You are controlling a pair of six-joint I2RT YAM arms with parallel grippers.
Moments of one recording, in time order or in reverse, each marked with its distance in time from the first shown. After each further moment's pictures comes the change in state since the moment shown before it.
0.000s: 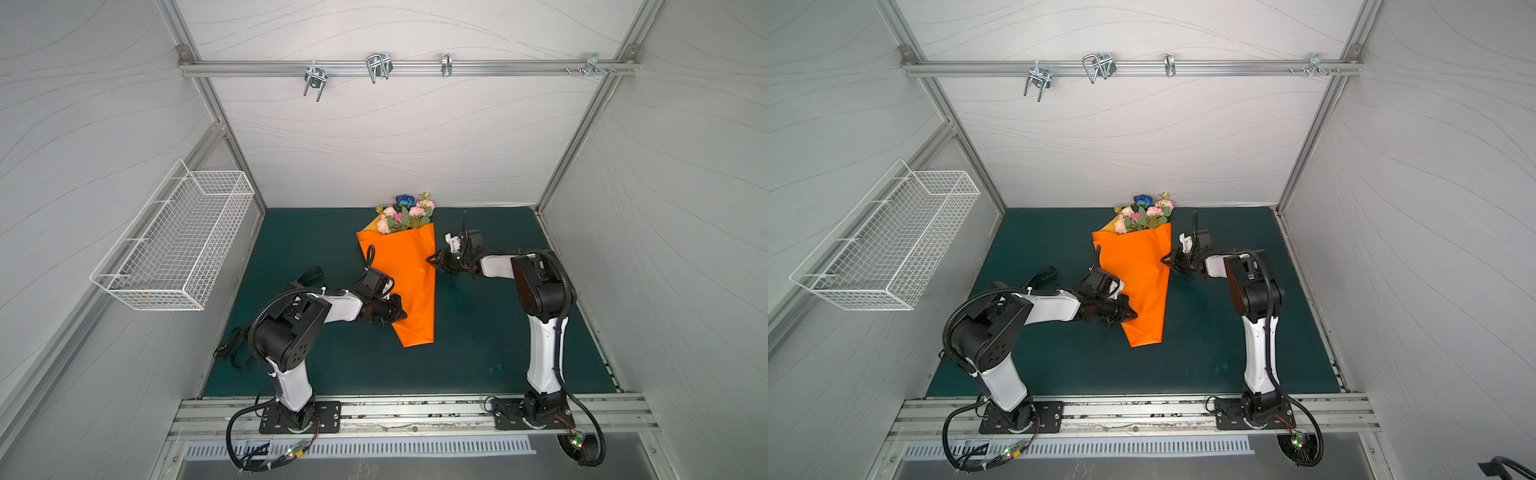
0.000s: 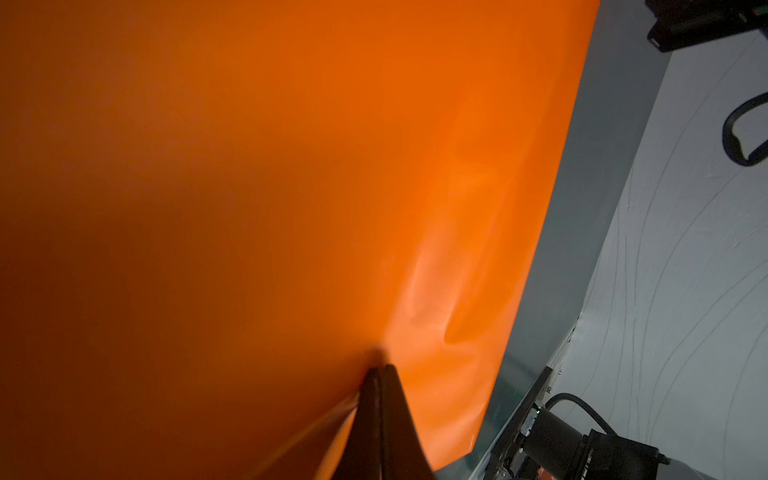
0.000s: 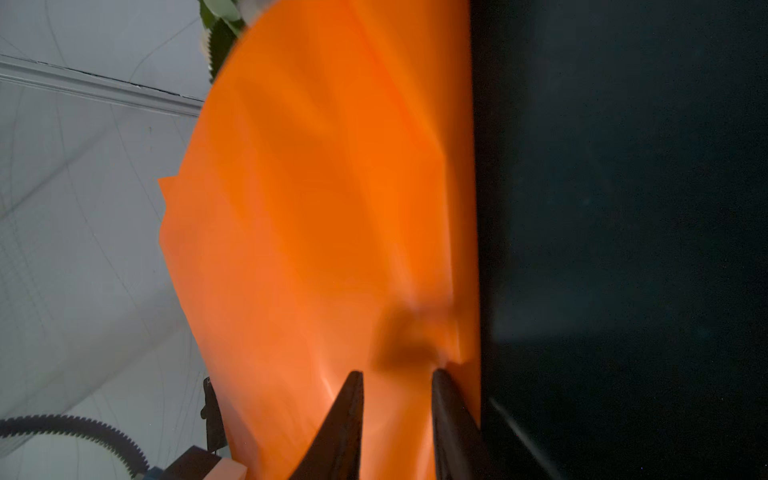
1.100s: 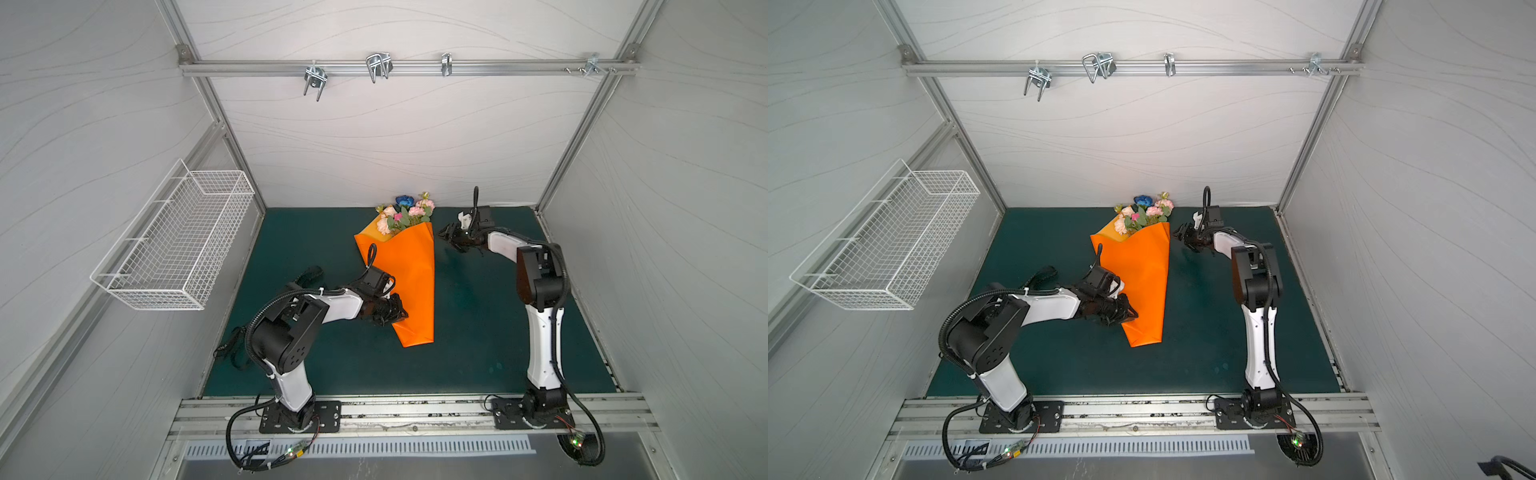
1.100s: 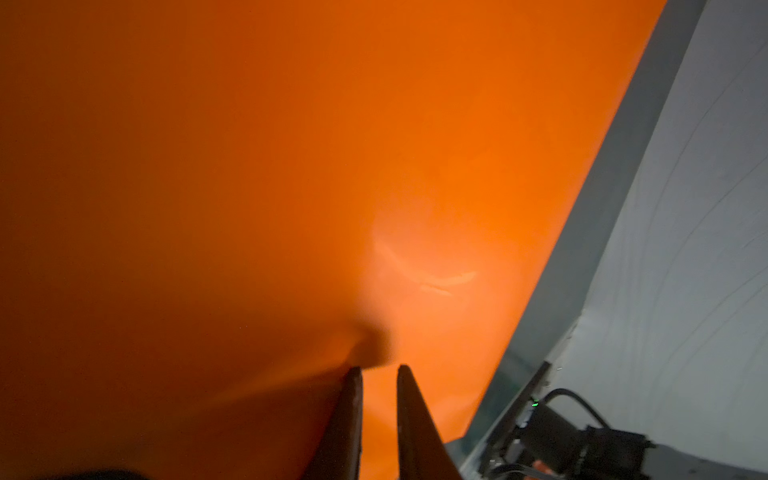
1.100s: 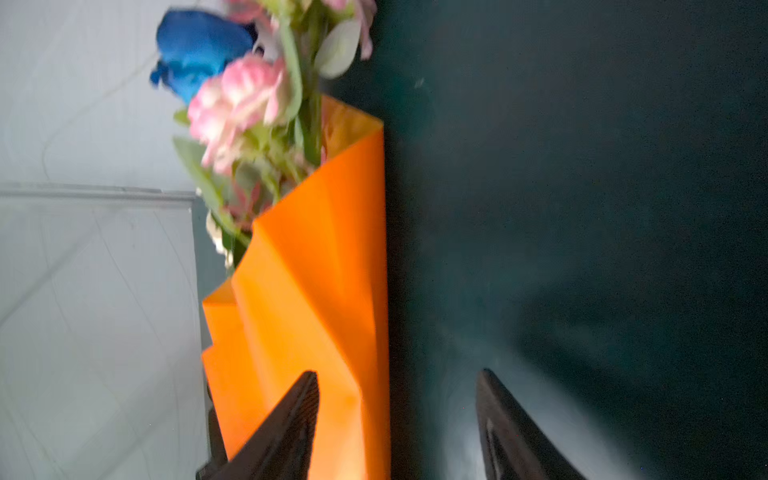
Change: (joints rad) left arm -0.005 -0.048 0.038 -0.108 -0.003 -0.003; right arm -0.104 0.035 0.303 -0.327 0.065 -0.062
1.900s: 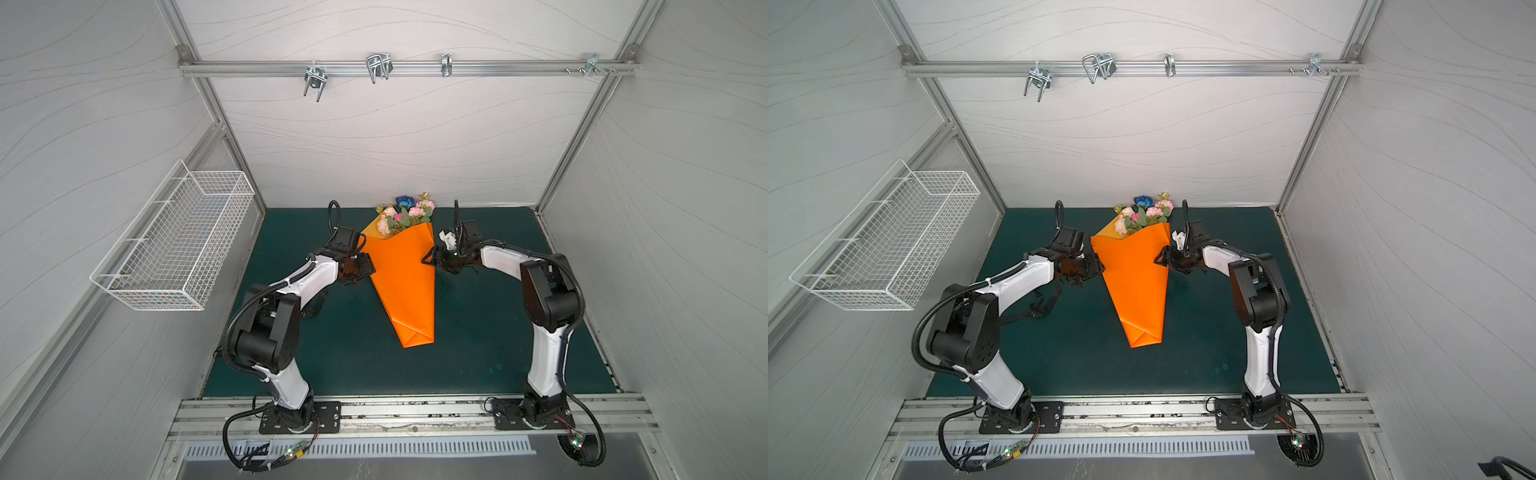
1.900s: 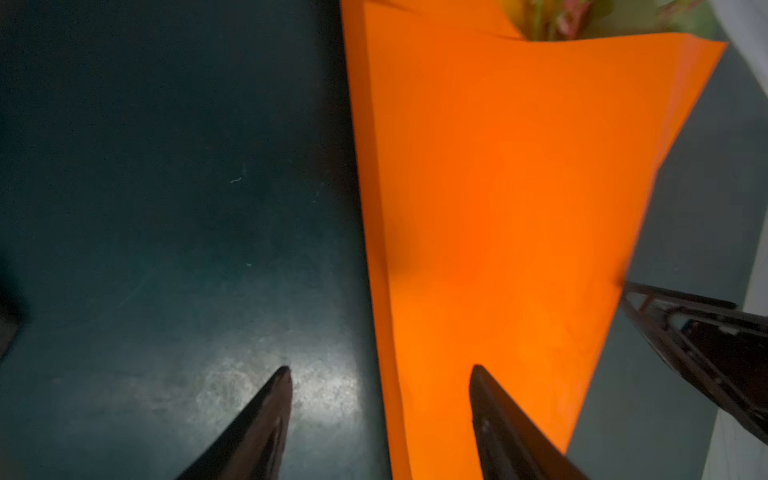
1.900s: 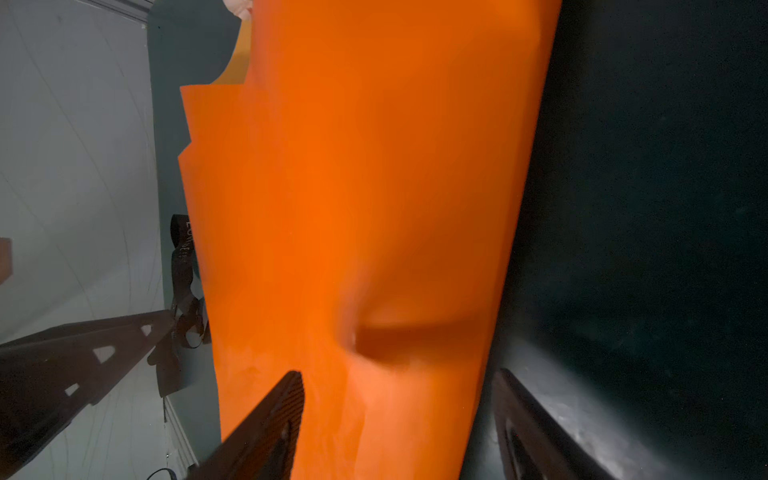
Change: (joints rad) left arm 0.291 0.016 0.326 -0.364 -0.352 0.180; right arm 0.154 -0.145 -0.196 -0.108 0.006 -0.176
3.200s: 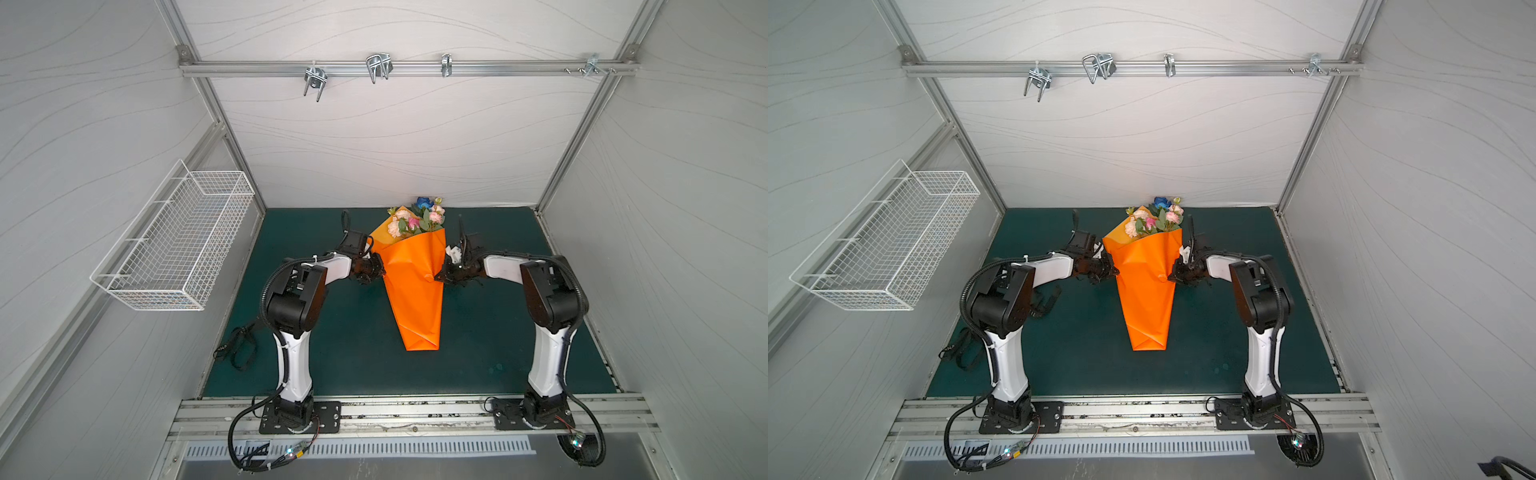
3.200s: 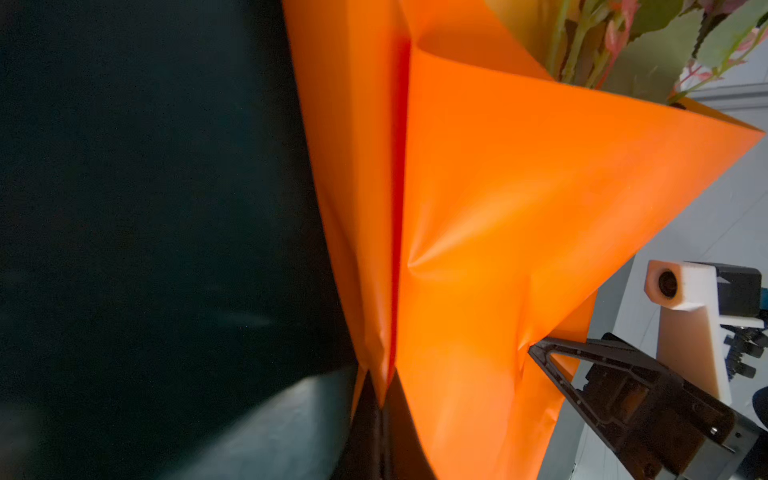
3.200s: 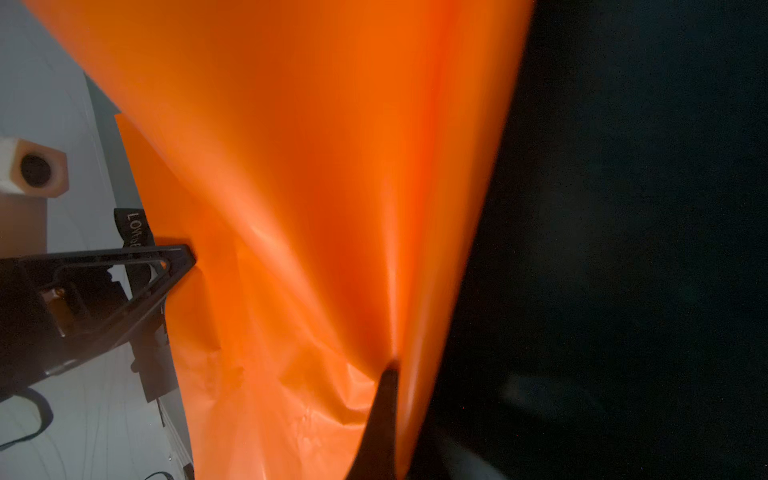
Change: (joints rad) left arm -0.051 0.280 0.077 0.290 0.292 -0.100; right arm -0.061 -0.071 -0.217 0.051 0.016 0.039
